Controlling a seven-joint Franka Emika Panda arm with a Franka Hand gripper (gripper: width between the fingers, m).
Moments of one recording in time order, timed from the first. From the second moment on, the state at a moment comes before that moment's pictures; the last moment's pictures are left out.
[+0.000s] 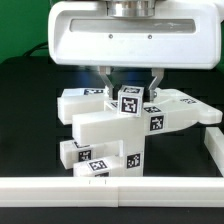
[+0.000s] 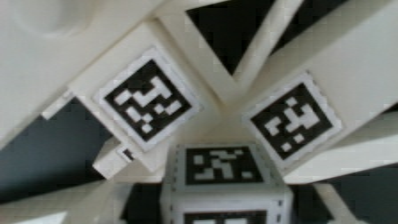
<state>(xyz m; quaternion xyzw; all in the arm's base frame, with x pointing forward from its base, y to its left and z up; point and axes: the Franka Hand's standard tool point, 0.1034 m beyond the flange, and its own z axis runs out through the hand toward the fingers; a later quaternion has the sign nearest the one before) 0.647 -0.001 0.115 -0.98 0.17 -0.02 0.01</state>
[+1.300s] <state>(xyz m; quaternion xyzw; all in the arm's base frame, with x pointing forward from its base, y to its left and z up) 0.651 0.005 0.115 -0.80 0.60 -0.01 0.05</state>
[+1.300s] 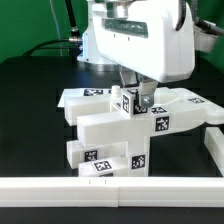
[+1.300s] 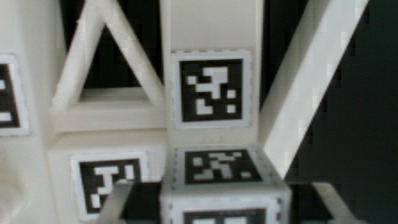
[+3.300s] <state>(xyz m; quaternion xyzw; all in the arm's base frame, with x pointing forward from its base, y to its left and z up) 0.630 0.048 0.150 -0.76 0.64 0.00 0.09</state>
